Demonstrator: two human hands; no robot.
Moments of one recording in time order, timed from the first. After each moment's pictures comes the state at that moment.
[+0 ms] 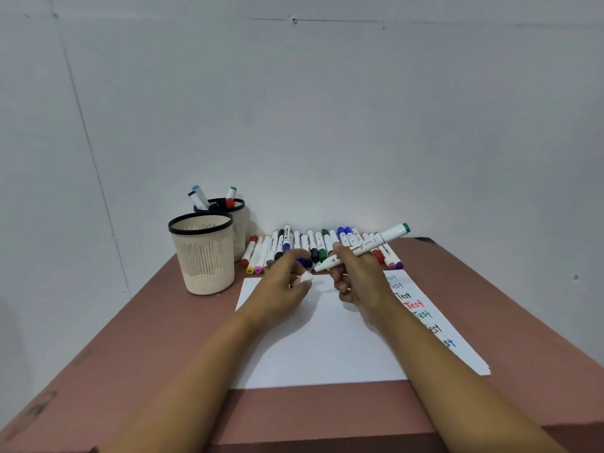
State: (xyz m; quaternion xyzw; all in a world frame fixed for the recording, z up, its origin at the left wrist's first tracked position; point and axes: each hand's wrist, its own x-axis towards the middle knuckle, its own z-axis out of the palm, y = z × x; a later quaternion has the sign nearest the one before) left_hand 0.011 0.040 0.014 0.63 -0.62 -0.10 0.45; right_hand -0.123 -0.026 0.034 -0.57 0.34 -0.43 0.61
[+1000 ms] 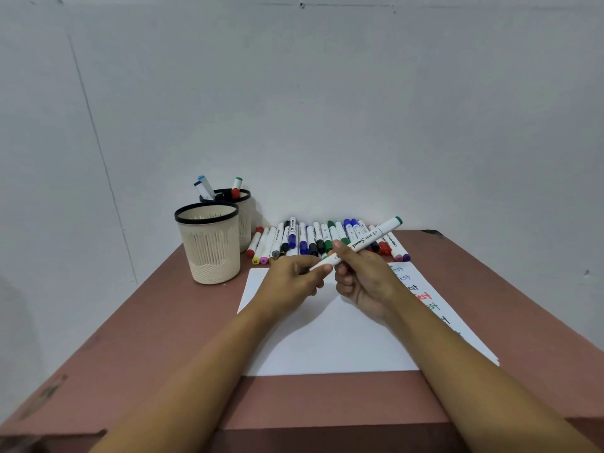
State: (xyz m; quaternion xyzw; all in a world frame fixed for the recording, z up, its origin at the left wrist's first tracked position) left_hand -0.003 0.044 0.019 0.59 -0.58 -0.19 0.52; right_hand -0.125 -0.030 0.025 -0.51 0.25 -0.39 0.73
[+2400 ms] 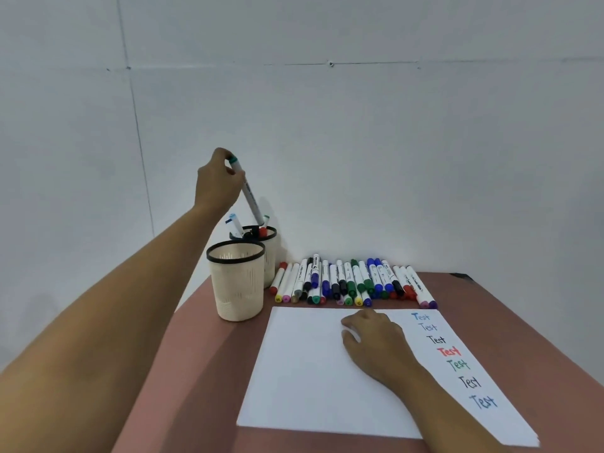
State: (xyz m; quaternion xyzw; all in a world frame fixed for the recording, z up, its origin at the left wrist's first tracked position) left_hand 0.149 0.019 0.179 0.69 -0.42 0.16 0.57; right_hand -0.119 -0.040 -0.009 -0.90 0.39 -0.21 0.08
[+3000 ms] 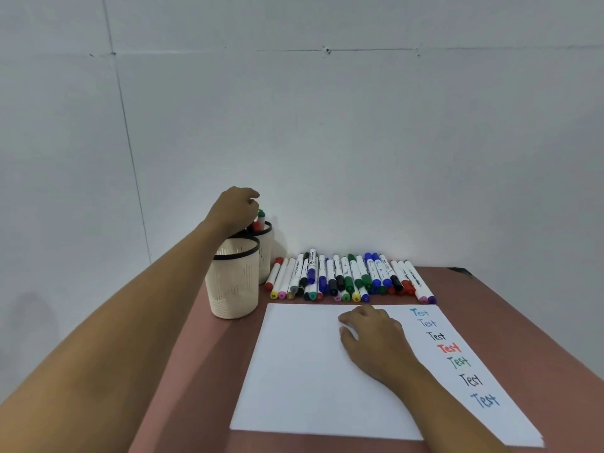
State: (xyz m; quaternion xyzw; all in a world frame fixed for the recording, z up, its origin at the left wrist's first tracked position) left_hand 0.147 -0.003 0.141 0.79 -0.49 0.11 0.35; right_hand -0.118 -0.040 -0.009 -0.90 0.39 -0.20 0.07
